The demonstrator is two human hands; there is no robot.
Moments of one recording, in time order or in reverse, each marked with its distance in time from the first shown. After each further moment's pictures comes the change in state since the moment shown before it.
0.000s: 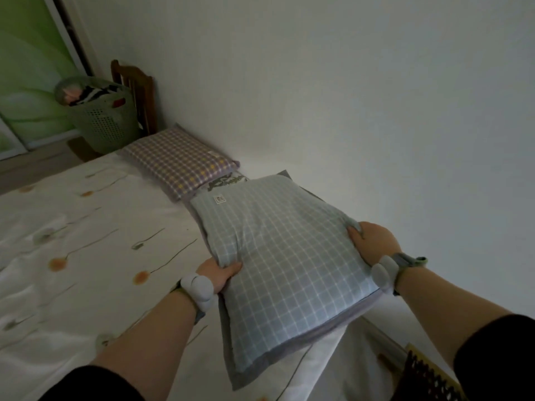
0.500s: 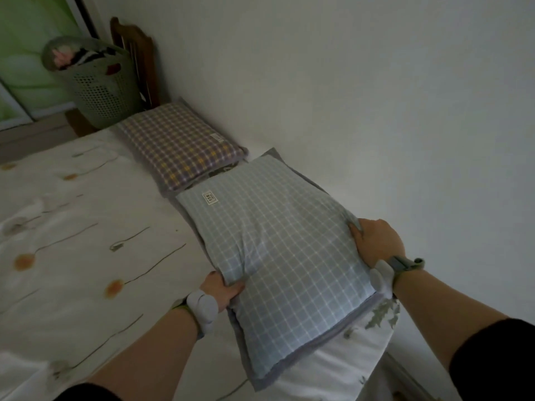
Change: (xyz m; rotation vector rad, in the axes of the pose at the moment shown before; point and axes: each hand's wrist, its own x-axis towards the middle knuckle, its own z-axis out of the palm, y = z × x) left_hand 0.149 -0.001 0.050 0.029 -0.034 -0.045; right_hand 0.189 0.032 0.090 -0.097 0.051 -0.151
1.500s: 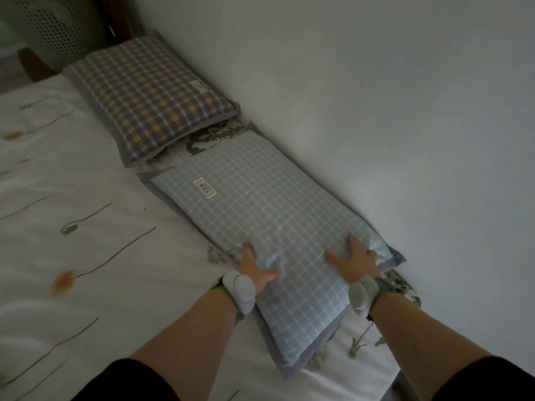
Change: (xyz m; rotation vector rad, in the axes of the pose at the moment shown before) left_hand 0.164 -0.009 0.108 -0.038 -0.094 -0.282; right_hand 0.043 0.051 0.175 0.266 -0.479 0.540
